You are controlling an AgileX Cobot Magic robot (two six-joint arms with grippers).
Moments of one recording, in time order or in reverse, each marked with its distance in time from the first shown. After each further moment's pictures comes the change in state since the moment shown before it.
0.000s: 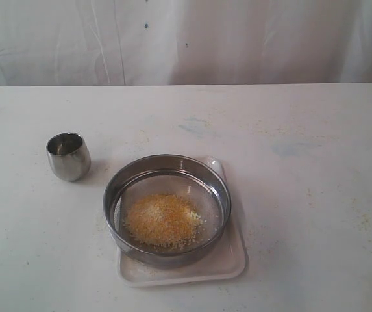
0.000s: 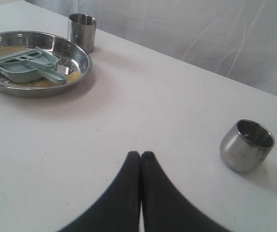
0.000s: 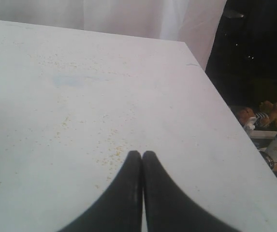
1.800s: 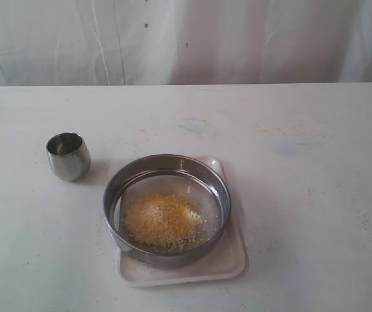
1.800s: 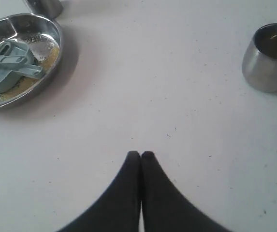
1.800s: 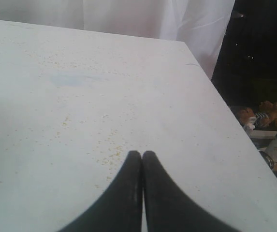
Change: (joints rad) left arm 0.000 0.610 -0.247 -0.080 -0.047 0.417; right arm 0.000 0.000 0.000 0.000 0.000 0.000
